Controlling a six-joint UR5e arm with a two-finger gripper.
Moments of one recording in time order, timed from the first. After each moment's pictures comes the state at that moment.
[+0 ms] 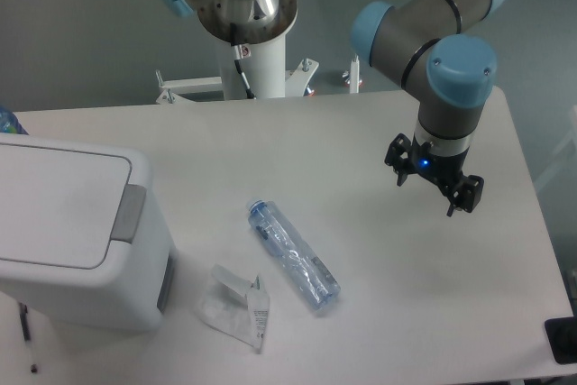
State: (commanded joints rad) arm 2.67 -1.94 -1.55 -1.09 1.58 1.39
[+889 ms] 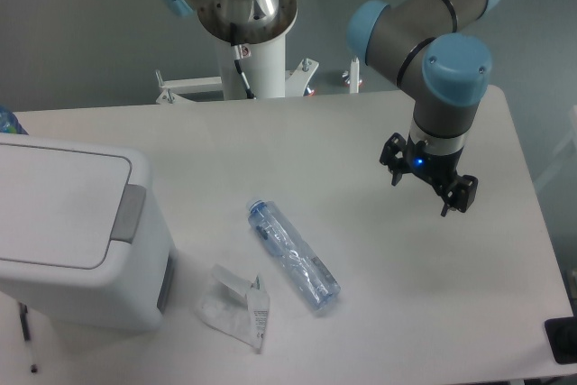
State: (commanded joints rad) arm 2.66 -1.93 -1.60 -1.07 1.55 1.38
